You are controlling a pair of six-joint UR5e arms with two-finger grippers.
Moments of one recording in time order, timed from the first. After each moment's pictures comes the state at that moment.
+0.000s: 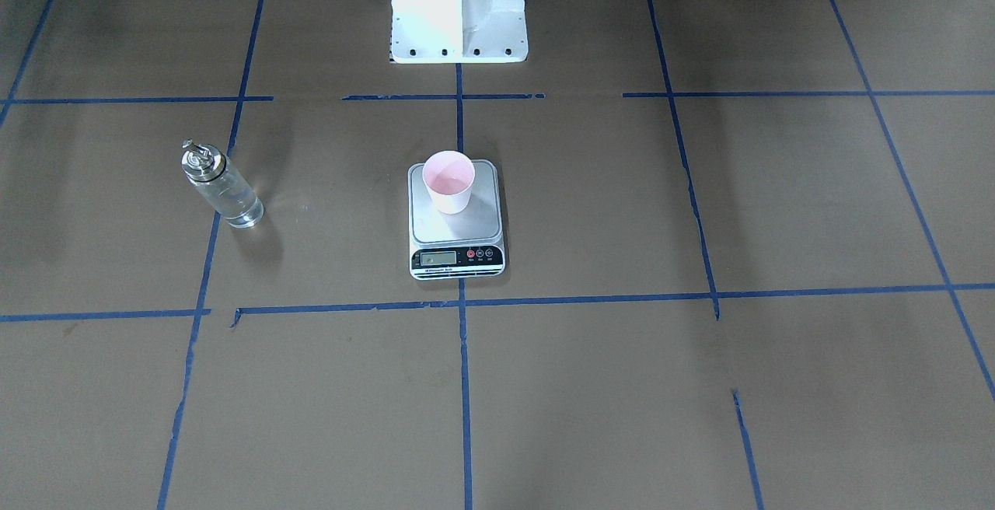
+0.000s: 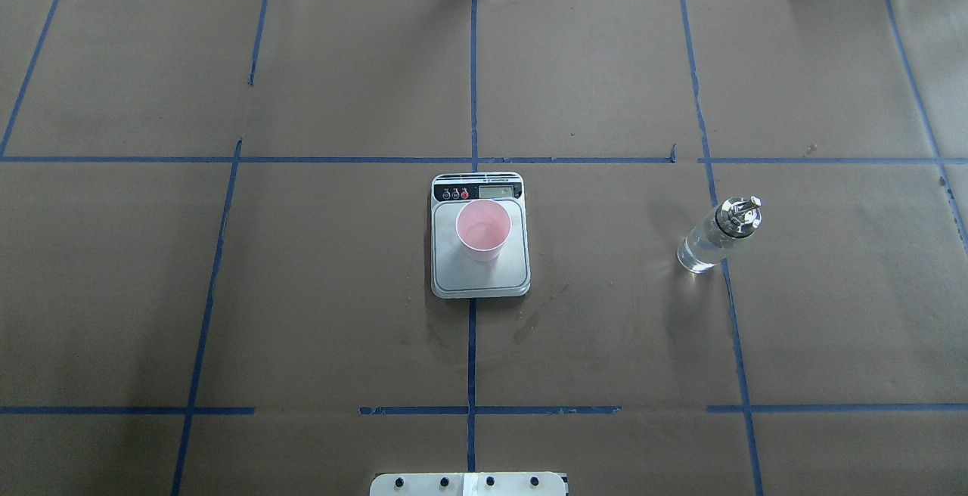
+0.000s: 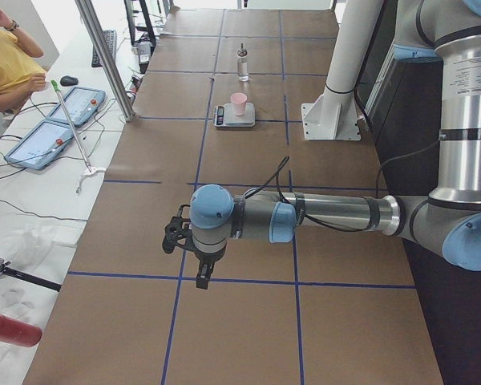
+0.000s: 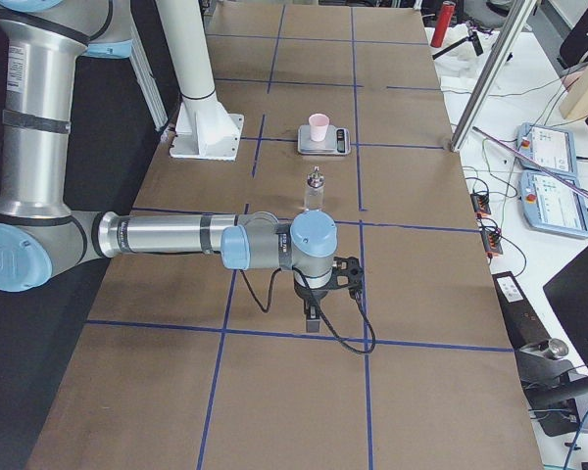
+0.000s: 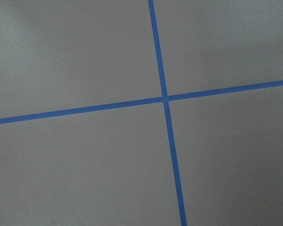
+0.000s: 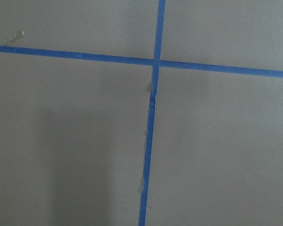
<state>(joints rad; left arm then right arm) -1.66 -1.49 -1.71 -1.61 -2.38 0.14 1.53 -1.73 1.79 -1.55 2.31 0.00</state>
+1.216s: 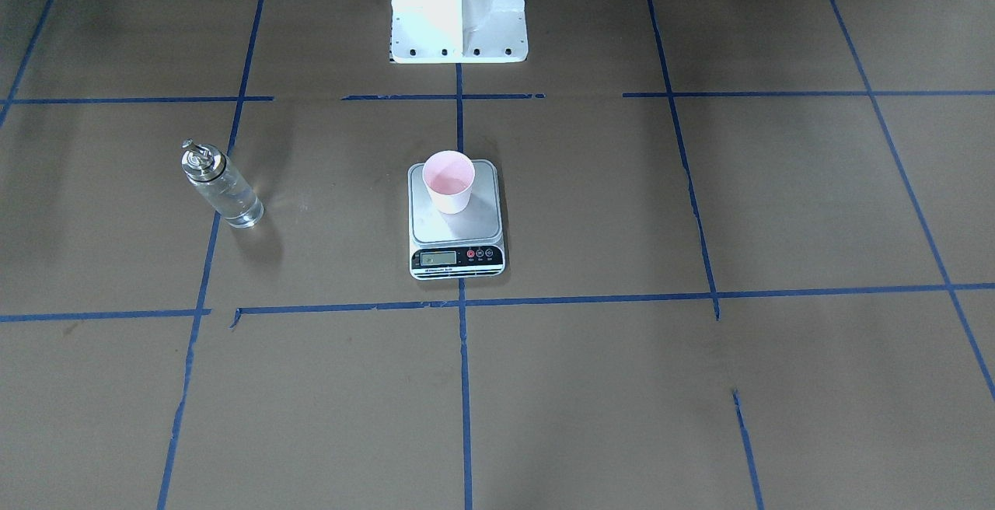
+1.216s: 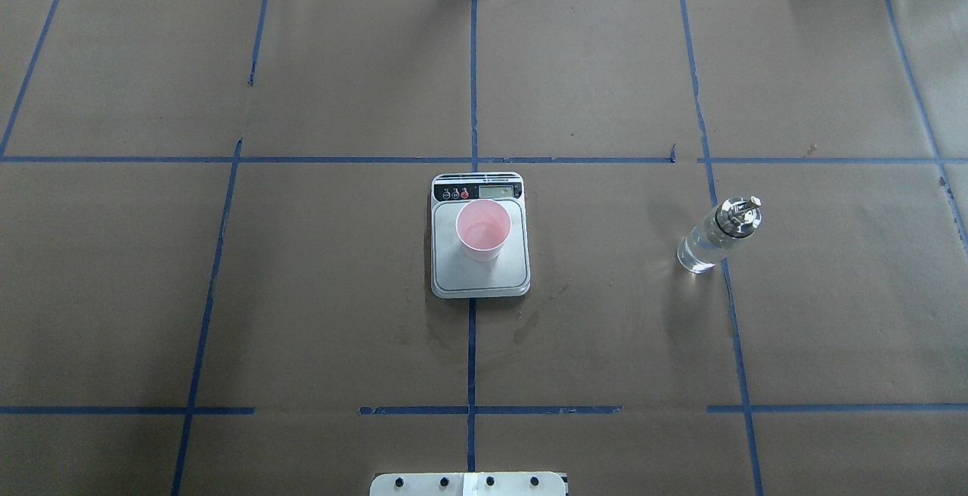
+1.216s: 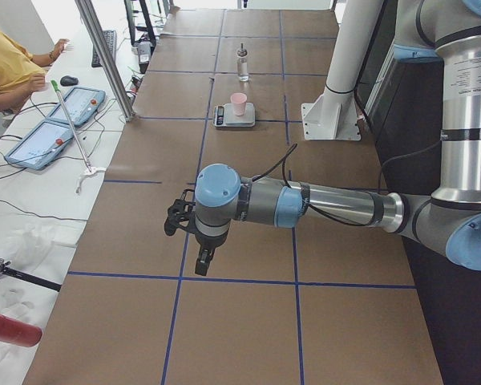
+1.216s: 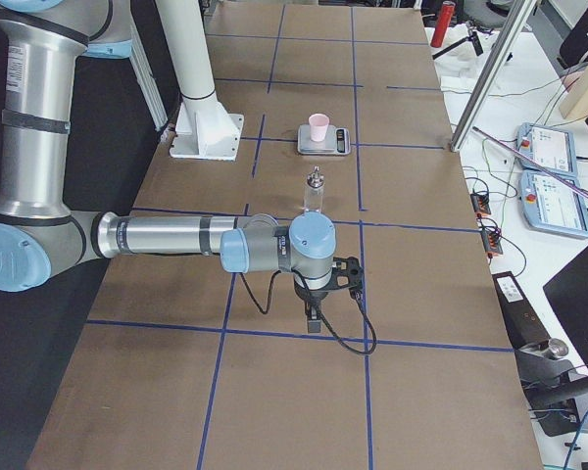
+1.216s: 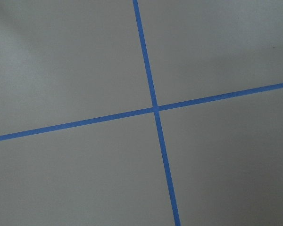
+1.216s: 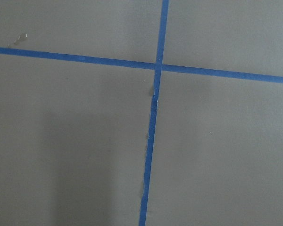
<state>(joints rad) -1.66 -1.47 -1.81 -1.58 -2.35 0.14 1.53 -1.74 1.78 -1.51 2.32 0.01</state>
